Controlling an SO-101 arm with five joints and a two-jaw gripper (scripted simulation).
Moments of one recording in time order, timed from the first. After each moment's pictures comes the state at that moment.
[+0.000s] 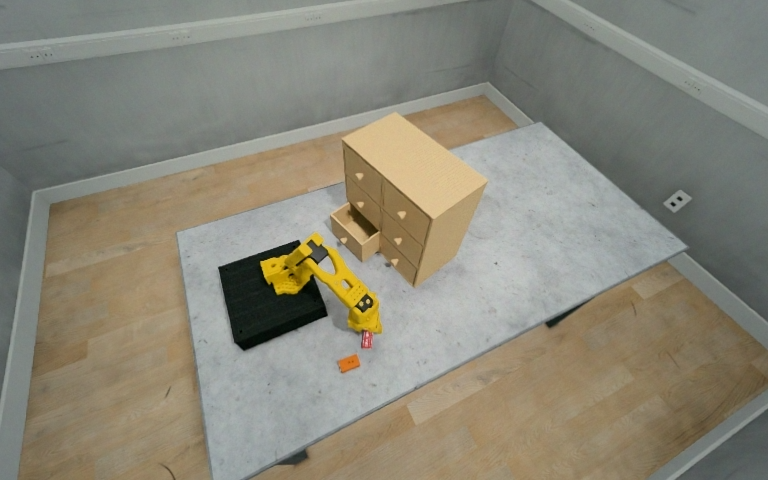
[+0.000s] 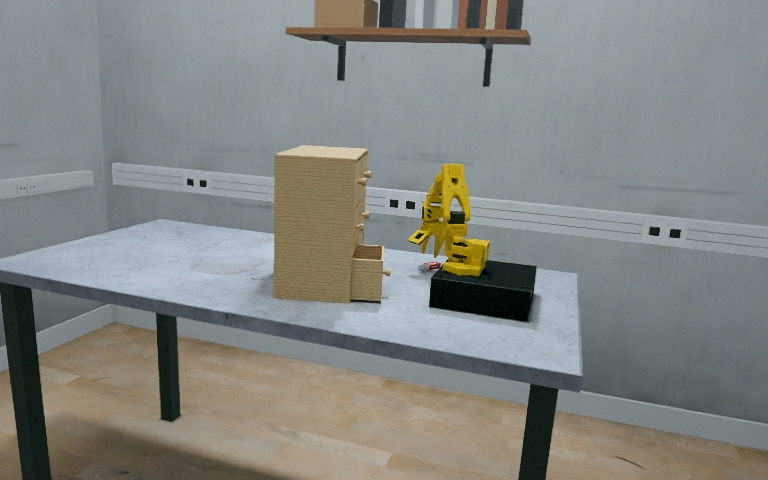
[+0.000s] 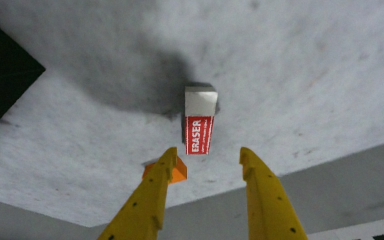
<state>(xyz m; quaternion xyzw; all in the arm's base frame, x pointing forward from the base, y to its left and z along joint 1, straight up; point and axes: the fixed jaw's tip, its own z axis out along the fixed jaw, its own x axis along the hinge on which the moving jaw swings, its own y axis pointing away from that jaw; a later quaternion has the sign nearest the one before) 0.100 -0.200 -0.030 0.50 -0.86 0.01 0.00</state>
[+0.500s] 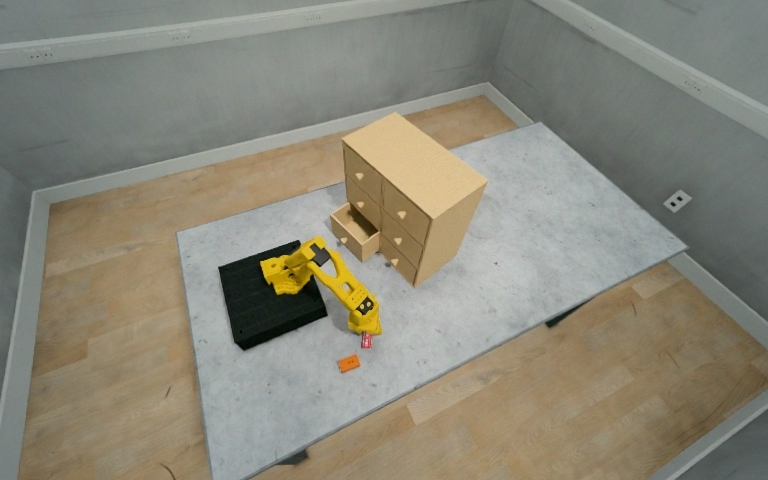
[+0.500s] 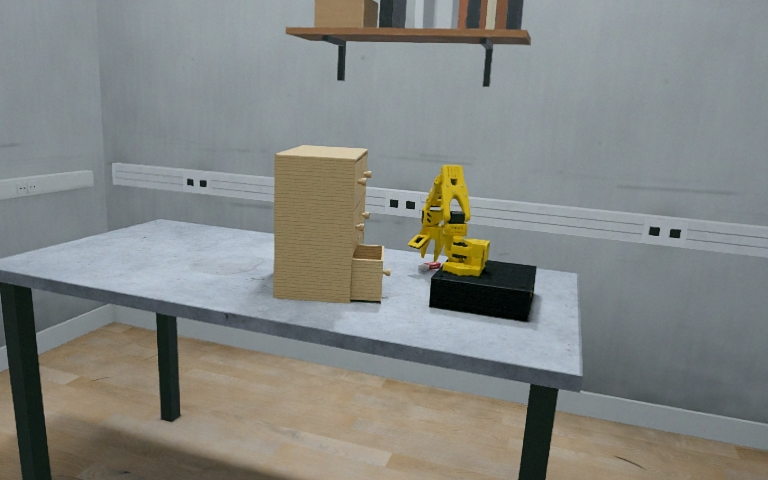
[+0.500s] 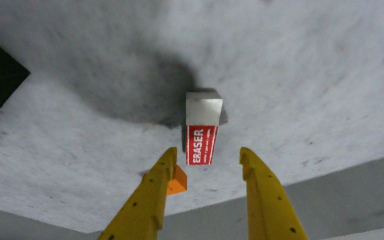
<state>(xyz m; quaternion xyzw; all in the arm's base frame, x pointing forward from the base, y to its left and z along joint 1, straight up) 0.099 -0.200 -0.042 0.50 -0.86 0.00 0.00</state>
